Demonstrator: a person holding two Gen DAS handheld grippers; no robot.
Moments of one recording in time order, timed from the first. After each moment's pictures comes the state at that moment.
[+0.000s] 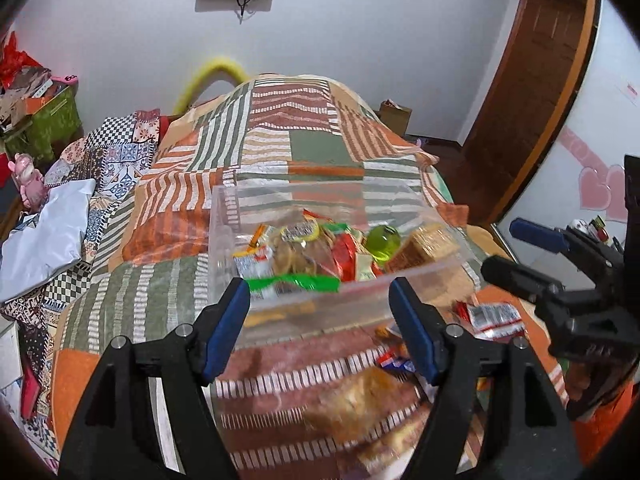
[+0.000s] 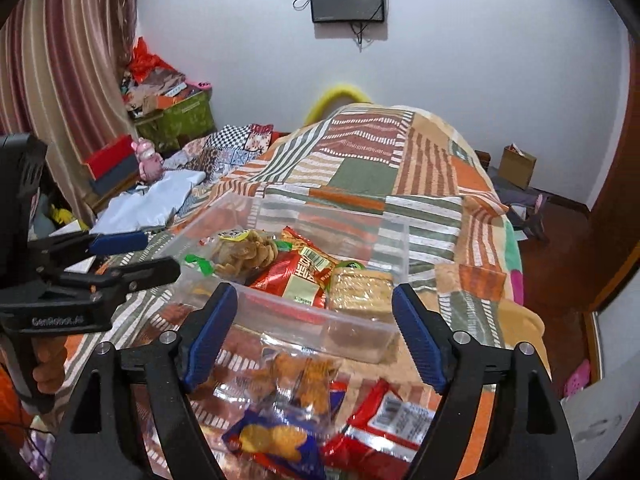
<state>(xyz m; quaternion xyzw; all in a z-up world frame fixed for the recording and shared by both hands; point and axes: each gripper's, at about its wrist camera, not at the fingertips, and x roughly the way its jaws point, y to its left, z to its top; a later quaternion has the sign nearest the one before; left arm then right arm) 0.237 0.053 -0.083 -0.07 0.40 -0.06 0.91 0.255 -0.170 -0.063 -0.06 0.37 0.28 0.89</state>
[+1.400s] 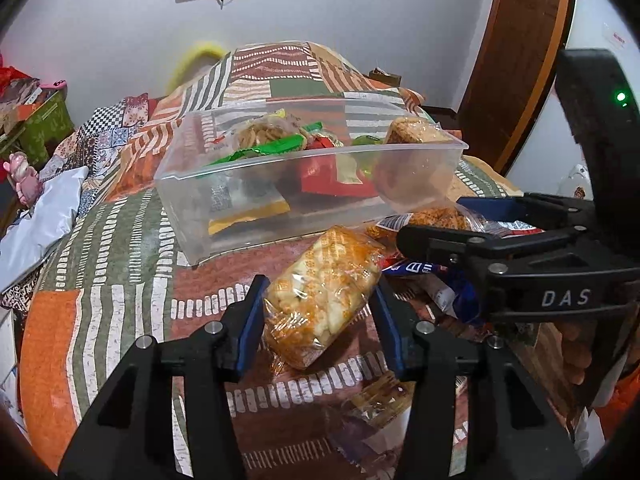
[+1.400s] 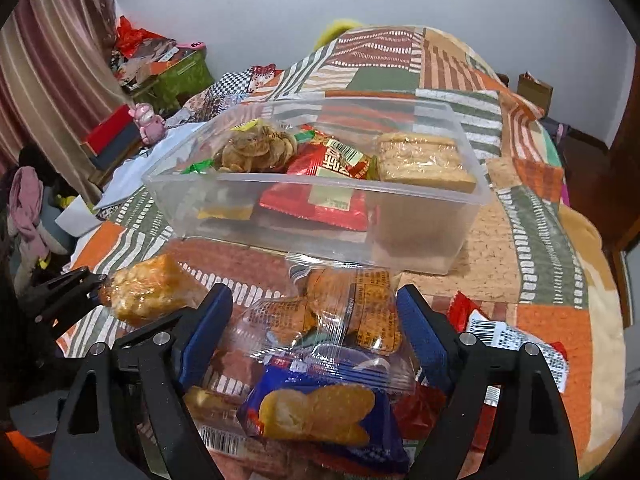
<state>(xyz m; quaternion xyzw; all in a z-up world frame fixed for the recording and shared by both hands) 0.192 0.022 -0.157 -0.03 0.42 -0.07 0.90 0.246 -0.152 -0.142 -0.03 0.47 0.29 0.83</state>
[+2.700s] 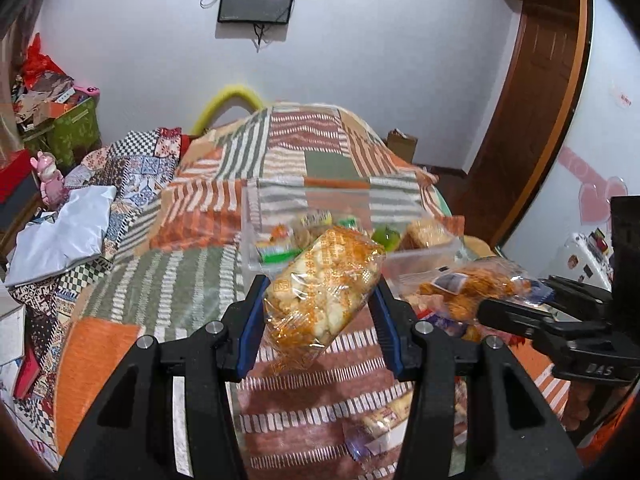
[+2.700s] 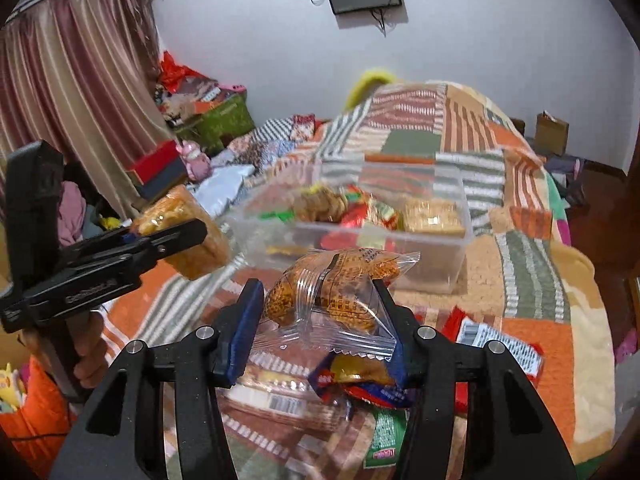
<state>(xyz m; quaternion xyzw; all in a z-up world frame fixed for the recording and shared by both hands) 0.179 0.065 -0.076 -0.08 0.34 -0.03 0.94 0.207 -0.172 -0.079 0.01 0.38 0.34 0.86</state>
